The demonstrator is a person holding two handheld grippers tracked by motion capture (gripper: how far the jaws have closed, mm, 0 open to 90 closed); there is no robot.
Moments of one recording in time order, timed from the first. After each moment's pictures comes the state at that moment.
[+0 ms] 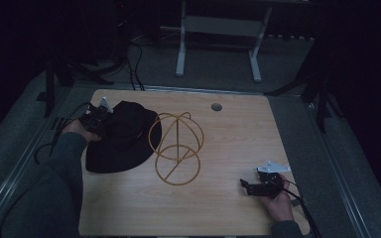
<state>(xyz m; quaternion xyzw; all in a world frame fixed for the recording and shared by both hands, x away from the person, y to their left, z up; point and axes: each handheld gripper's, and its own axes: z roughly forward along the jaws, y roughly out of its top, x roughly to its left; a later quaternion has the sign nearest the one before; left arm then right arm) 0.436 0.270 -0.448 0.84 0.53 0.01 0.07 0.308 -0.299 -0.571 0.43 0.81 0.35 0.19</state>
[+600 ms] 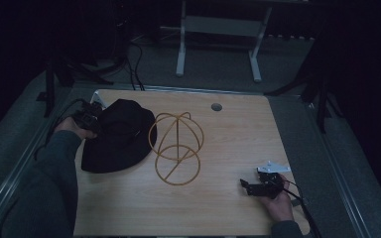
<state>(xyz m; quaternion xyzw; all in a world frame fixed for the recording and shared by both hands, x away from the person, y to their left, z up) 0.425 0.279 -0.423 0.83 0.54 0.01 0.10 0.307 -0.299 -0.571 0.43 0.81 0.35 0.19</state>
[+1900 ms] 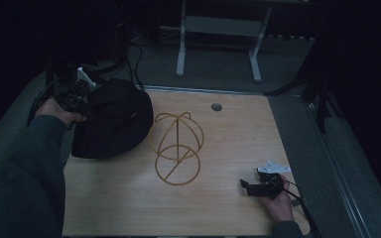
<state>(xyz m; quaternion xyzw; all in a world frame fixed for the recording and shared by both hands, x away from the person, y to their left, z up) 0.412 0.284 -0.339 0.82 0.55 0.04 0.15 0.306 -0.299 -0.571 0.43 0.81 0.36 0.19</state>
